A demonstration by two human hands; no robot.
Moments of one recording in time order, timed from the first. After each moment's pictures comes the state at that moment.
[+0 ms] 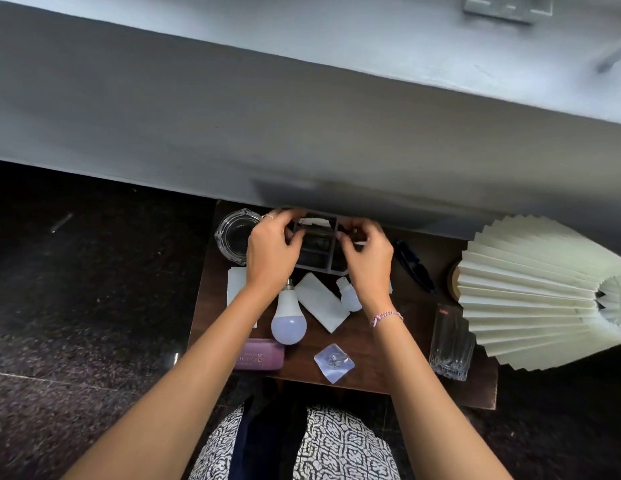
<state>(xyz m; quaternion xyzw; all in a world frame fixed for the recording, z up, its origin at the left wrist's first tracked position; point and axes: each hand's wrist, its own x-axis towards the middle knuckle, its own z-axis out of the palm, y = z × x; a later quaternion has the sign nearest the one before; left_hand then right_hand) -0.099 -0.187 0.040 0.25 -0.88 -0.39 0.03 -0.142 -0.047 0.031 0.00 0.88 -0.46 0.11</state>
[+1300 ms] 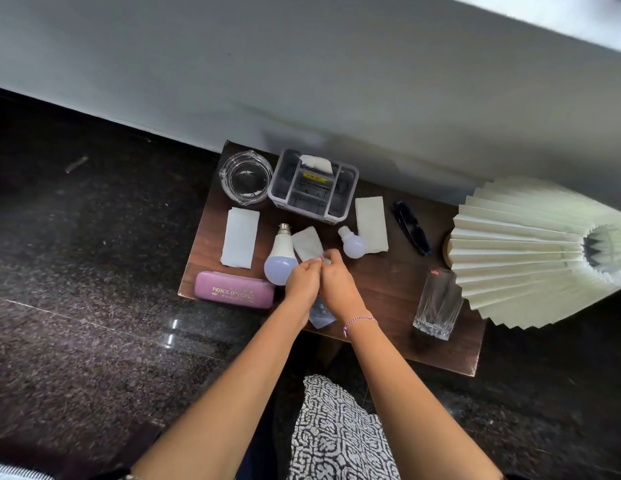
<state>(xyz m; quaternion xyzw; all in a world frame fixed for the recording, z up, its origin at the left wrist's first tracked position) -0.007 -0.070 -0.007 0.56 -0.51 -0.62 -0.20 -0.036 0.003 -0.019 -0.26 0.89 -0.16 0.35</state>
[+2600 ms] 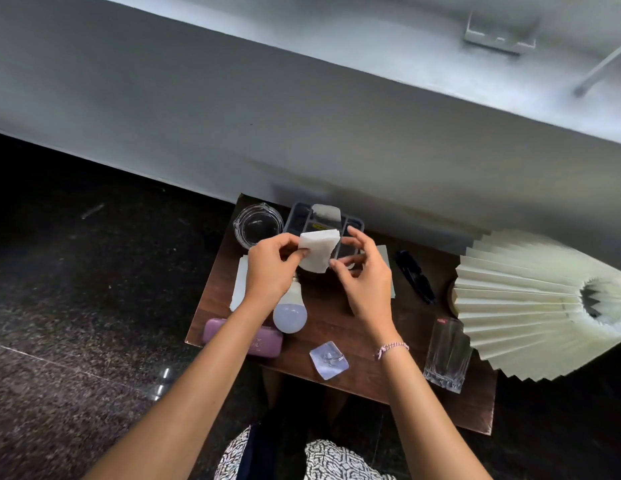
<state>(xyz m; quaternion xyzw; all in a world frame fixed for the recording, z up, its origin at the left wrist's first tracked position) -0.041 -0.168 0.068 0.33 -0.82 -0.47 0.04 -0.092 -0.026 0.059 -0.10 0.84 -0.52 0.16</state>
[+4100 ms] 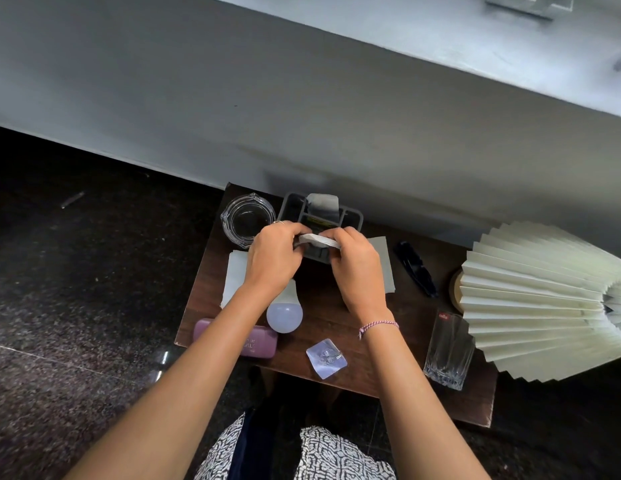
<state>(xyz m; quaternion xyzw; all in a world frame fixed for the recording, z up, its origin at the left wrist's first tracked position) -0.069 -0.173 0.035 0.25 -0.91 -0.33 -0.04 -0.113 -0.045 0.042 -0.24 0.92 -0.28 0.11</state>
